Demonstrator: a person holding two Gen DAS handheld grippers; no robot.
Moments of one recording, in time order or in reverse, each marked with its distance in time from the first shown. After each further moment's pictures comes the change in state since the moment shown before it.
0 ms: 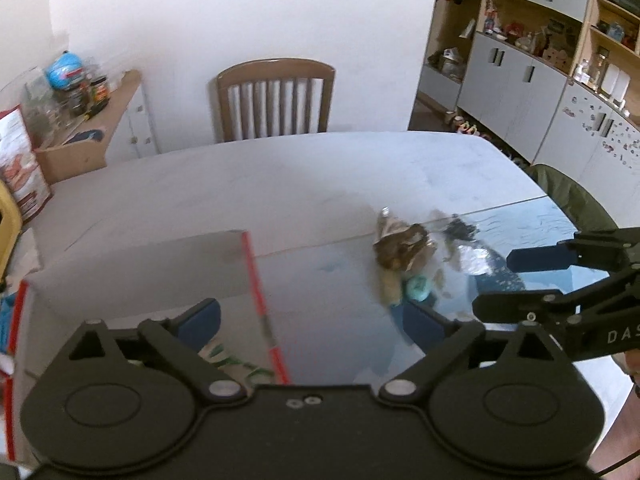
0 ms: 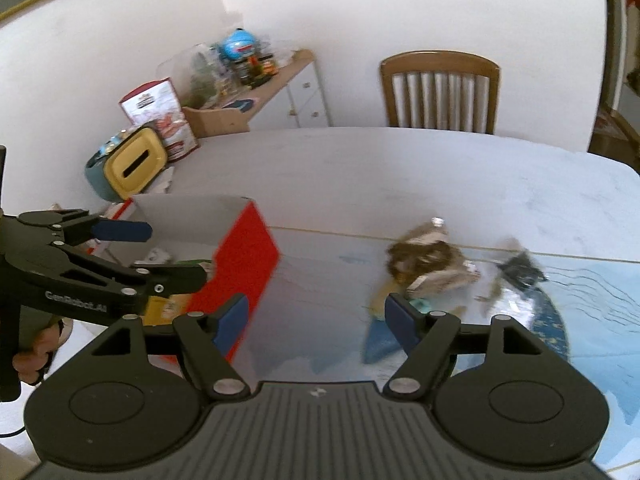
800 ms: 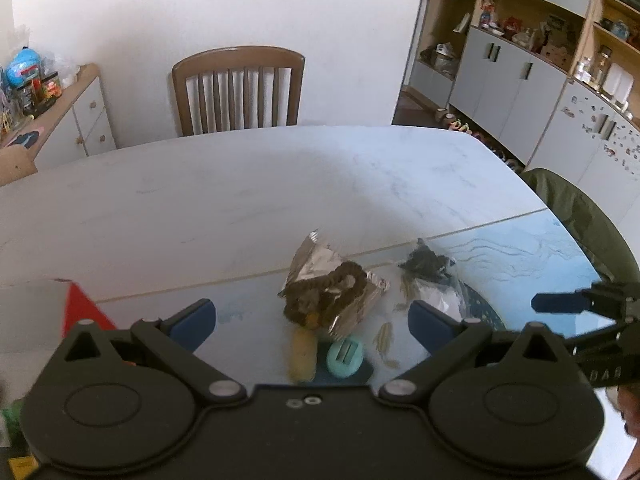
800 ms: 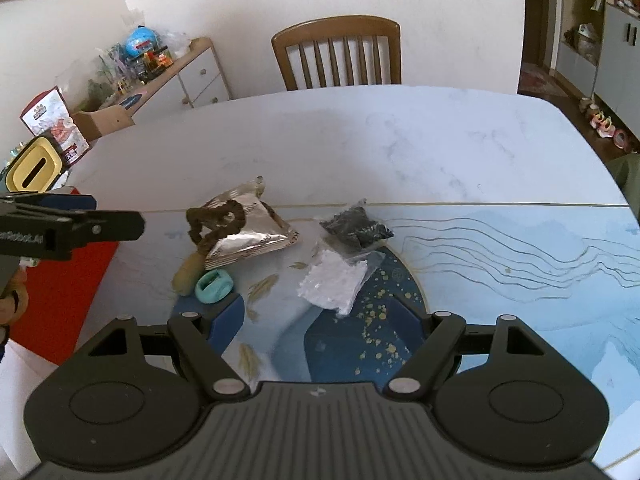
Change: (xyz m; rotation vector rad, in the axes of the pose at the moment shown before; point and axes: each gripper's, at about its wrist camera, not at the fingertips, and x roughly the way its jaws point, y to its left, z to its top) left arm 0.117 -0.091 0.037 -0.033 0.018 -0.018; right arm 0.034 -0.162 -0.033 0.111 0.045 -0.146
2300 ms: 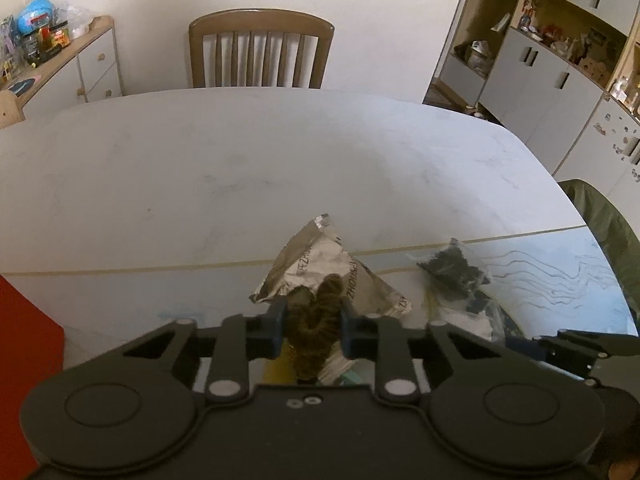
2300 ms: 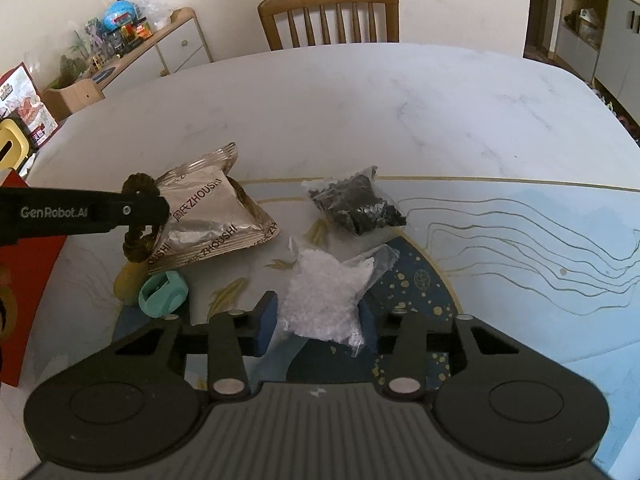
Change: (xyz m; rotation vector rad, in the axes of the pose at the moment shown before) left arm 0.070 -0.004 -0.006 -0.107 0.055 0.025; right arm 0.086 -0.003 0.001 0.006 0.065 -0.030
